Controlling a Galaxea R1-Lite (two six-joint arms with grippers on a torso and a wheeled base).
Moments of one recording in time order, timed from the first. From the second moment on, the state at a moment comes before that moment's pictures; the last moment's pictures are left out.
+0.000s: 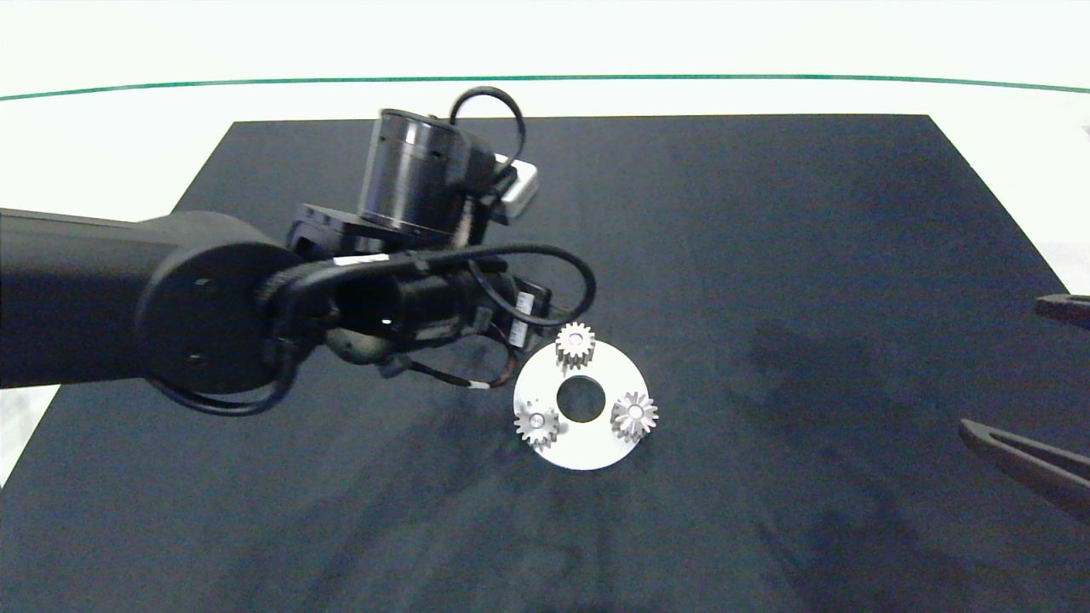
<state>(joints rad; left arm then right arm) -0.70 1.77 -1.37 0.02 0.30 0.07 0.69 0.93 -0.80 0.05 -0.14 -0.29</state>
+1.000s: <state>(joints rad) -0.08 0.35 -0.41 -0.09 0.32 0.21 0.17 0.23 -0.34 0.04 -0.61 -0.32</state>
